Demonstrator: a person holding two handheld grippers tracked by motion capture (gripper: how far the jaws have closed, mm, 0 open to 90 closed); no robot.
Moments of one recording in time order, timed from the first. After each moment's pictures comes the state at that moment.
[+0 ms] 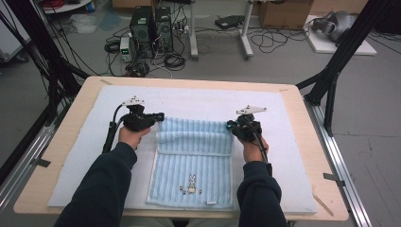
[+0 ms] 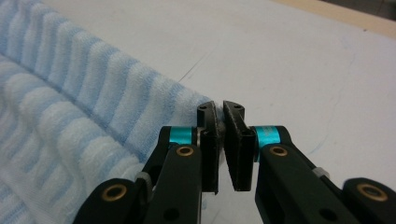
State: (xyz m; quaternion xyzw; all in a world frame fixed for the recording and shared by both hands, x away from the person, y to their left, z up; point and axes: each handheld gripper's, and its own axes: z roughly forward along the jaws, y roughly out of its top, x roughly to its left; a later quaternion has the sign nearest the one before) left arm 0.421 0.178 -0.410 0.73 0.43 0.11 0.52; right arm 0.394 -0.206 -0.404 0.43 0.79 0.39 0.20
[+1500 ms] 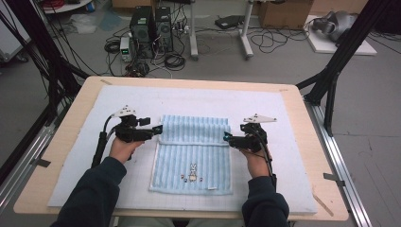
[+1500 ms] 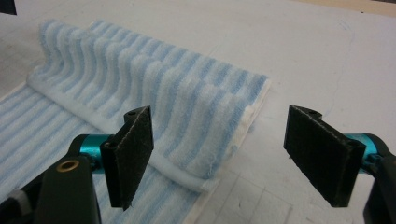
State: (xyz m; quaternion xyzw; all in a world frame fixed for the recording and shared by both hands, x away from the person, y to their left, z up) left arm 0.376 0.197 -0.416 0.72 0.41 0.11 0.55; right arm 0.356 -0.219 -0.407 0.46 0.76 0.43 0.18
